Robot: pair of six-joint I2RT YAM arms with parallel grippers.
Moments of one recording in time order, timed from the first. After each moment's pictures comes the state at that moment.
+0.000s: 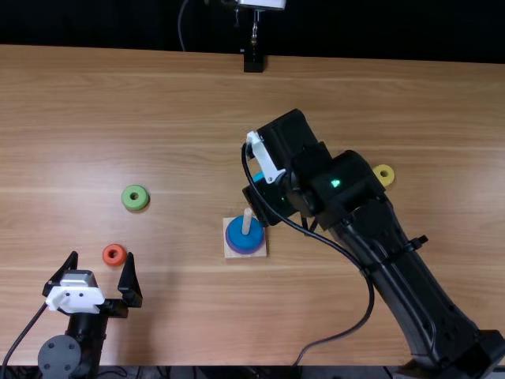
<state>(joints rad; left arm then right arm) -0.04 0.01 0.03 -0.09 0.01 -0.17 0.58 1.79 1.89 -1.24 -0.01 -0.03</state>
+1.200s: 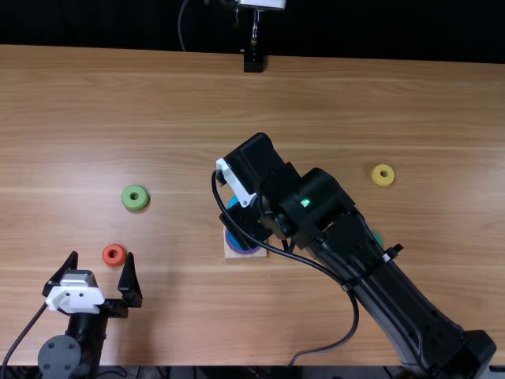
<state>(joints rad) -0.04 0.01 0.03 -0.09 0.01 -0.17 0.69 1.79 1.85 -1.23 -0.02 -0.03</state>
